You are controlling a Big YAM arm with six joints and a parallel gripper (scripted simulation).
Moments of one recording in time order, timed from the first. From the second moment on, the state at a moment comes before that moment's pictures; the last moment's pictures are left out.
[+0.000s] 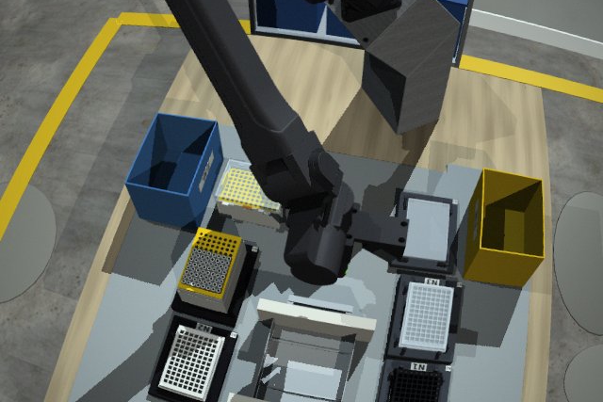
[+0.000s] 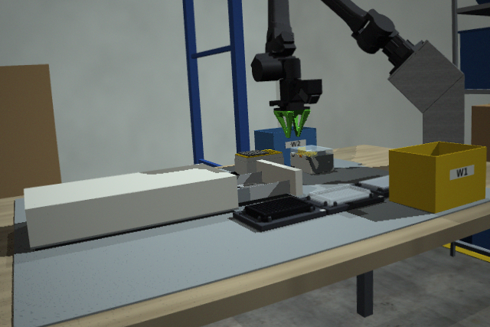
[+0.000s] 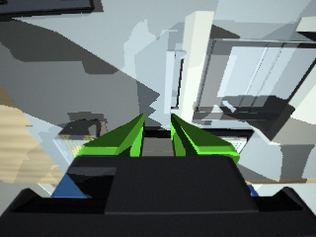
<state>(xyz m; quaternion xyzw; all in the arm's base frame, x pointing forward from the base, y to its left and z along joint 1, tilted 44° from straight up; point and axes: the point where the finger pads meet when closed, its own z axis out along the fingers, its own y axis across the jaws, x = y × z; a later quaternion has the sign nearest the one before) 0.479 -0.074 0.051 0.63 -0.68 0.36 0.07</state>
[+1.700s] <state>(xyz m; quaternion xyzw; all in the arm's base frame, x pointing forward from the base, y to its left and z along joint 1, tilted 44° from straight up) 0.558 -0.007 0.042 0.32 -0.87 0.36 -0.08</state>
